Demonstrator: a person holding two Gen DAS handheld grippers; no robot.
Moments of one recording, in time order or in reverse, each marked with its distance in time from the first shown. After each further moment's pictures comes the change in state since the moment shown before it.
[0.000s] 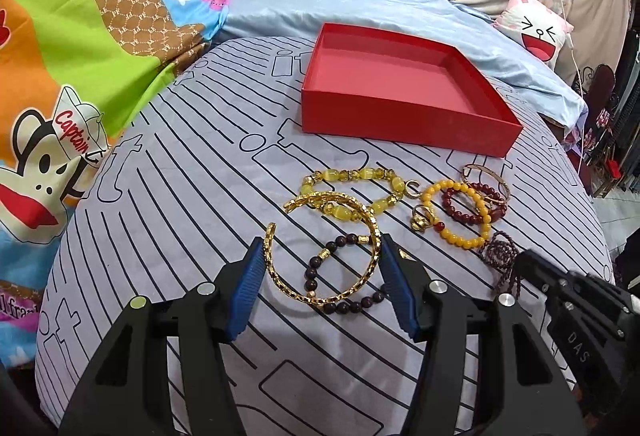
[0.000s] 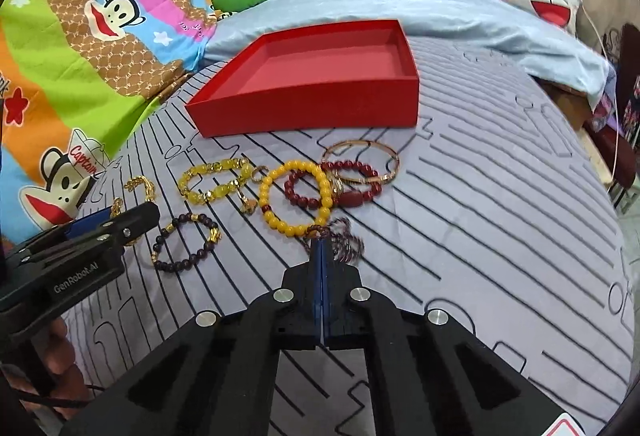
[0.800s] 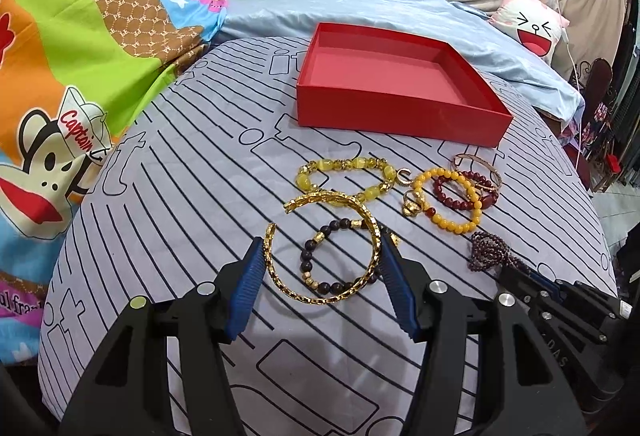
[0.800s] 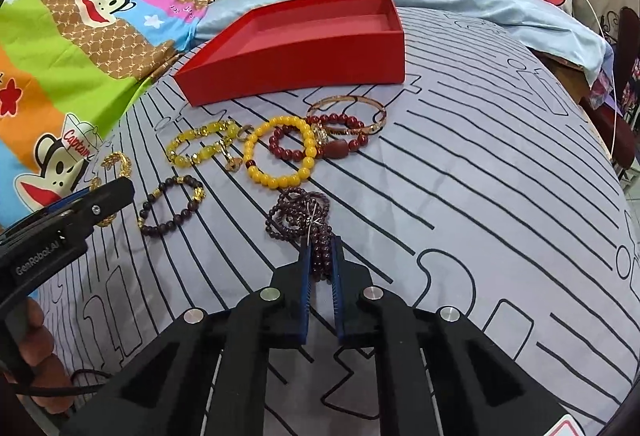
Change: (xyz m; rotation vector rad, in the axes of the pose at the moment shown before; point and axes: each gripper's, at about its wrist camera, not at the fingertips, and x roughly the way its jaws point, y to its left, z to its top) left arm -0.010 -0.006 -0.006 0.019 0.001 -0.001; right arm -0.002 -0.004 -0.016 0.004 0.032 -0.023
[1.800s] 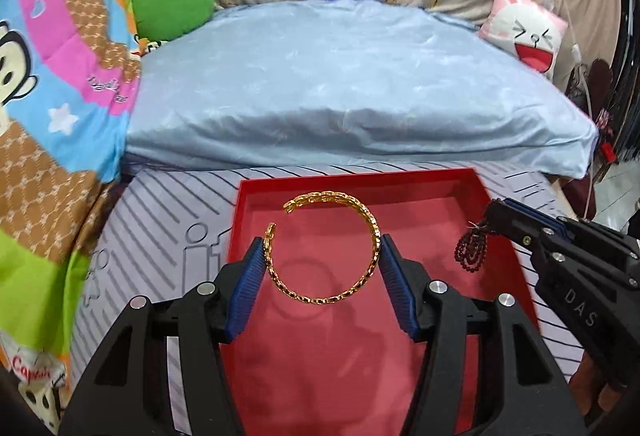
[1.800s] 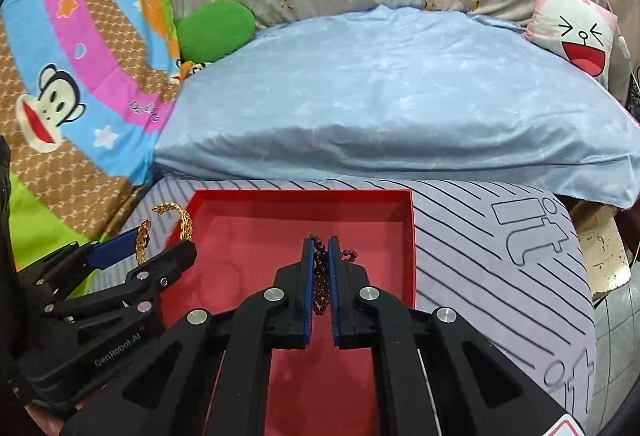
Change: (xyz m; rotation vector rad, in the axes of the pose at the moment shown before) left arm 0.156 -0.053 0.253 0.138 -0.023 -0.059; right arm 0.116 -0.033 0.287 -0.008 -0.096 0.010
